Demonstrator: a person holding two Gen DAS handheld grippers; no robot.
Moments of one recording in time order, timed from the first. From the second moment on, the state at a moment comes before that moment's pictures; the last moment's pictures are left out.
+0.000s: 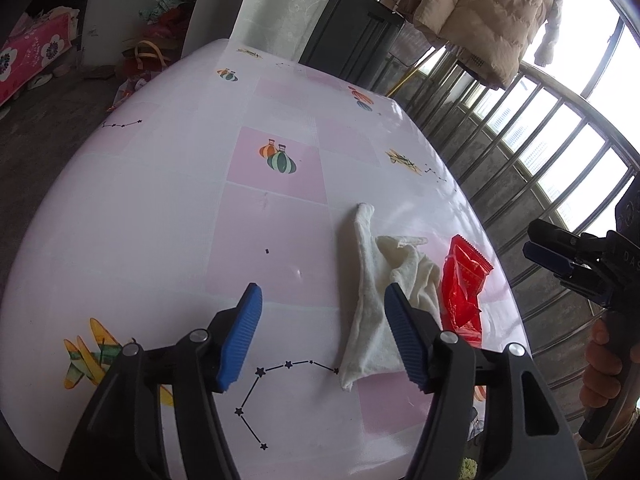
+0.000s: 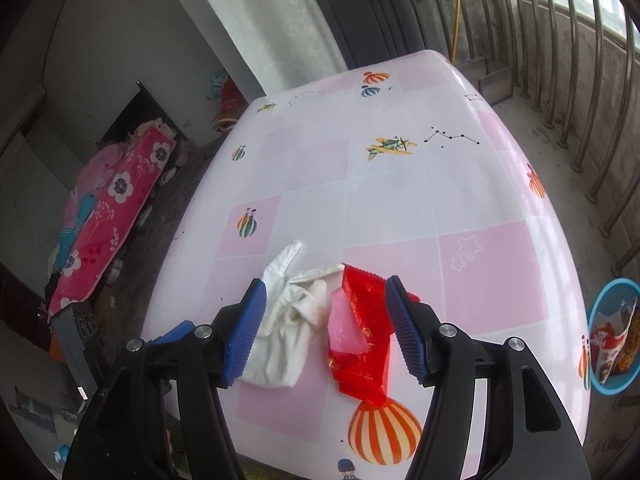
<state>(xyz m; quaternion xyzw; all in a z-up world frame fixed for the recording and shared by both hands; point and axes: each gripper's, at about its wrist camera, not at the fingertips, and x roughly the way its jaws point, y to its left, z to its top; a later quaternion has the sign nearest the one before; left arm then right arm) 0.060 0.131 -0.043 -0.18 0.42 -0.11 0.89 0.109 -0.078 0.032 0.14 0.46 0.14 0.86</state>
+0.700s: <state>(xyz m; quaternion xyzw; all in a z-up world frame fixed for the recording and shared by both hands) 0.056 0.136 -0.045 -0.18 0.41 -0.10 0.89 0.109 -0.059 0.036 0.13 0.46 0.15 0.87</state>
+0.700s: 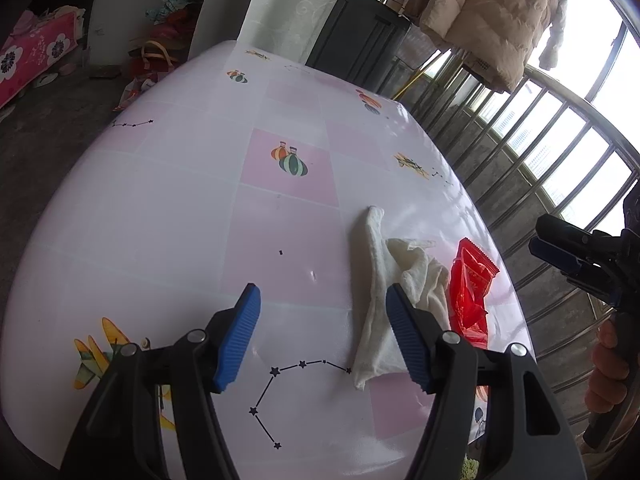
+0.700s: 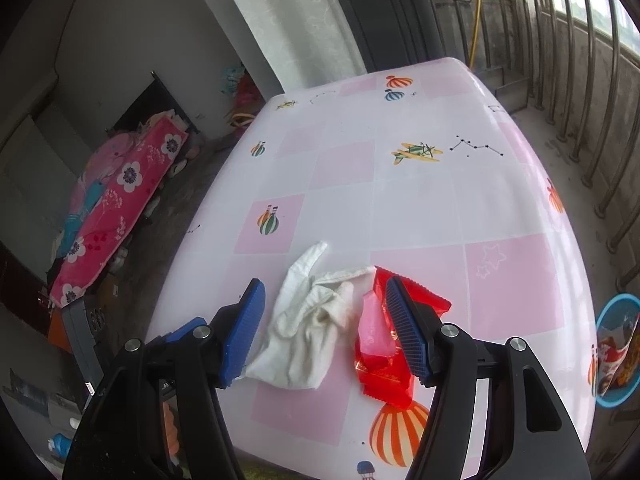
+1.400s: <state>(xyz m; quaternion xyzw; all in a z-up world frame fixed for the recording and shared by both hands) 0.054 0.140 -0.047 -0.18 0.41 -0.09 0.89 0.108 -0.057 0.036 0.12 0.45 0.16 0.87</state>
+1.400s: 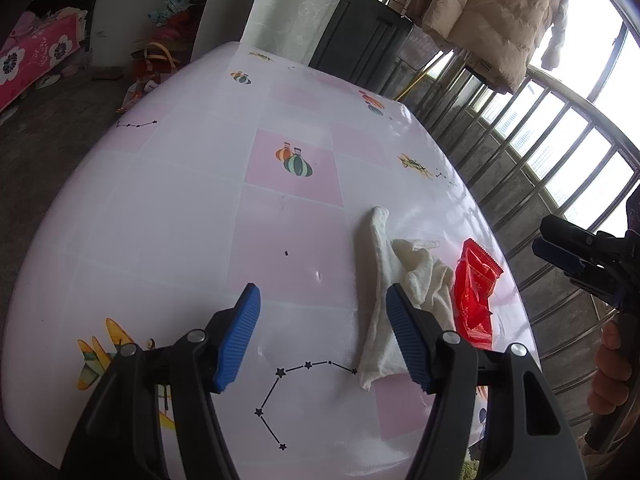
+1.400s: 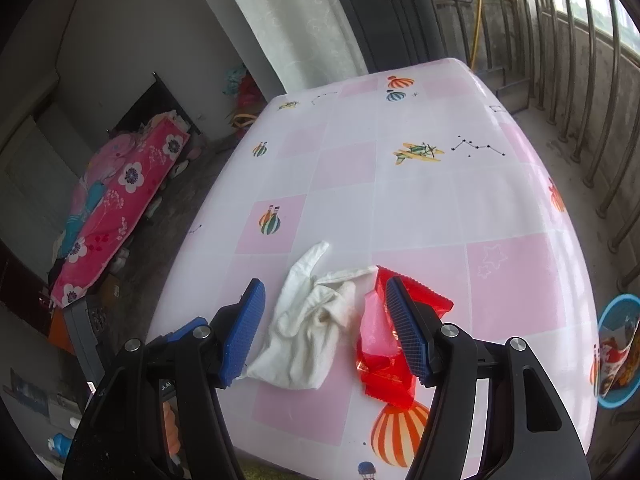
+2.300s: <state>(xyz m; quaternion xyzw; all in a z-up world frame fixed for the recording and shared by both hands) 0.050 0.170 -0.044 -0.19 0.39 -0.06 0.90 0.137 0.022 -0.048 -0.02 0.55 0.15 0.82</state>
